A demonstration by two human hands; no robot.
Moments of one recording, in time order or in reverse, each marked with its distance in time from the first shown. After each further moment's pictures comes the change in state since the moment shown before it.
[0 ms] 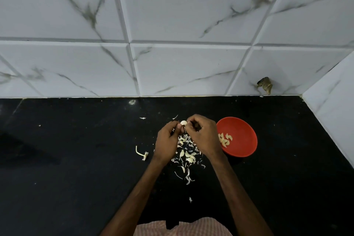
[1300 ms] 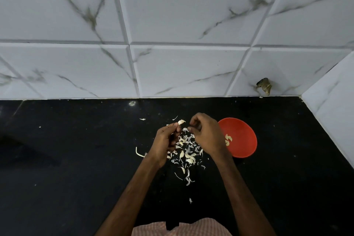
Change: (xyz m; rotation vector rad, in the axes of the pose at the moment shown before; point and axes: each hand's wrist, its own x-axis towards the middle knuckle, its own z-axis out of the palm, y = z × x) left_hand -0.002 0.016 -0.015 -0.448 -0.214 -0.341; right_hand 0.007 0.002 -0.013 -0.339 -0.095 0.088
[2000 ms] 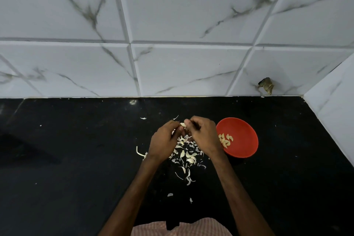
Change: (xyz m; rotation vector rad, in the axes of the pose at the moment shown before) left_hand 0.011 -0.009 -0.010 0.848 0.122 0.421; right_hand -0.001 -0.009 0.012 0.346 -0.019 0.083
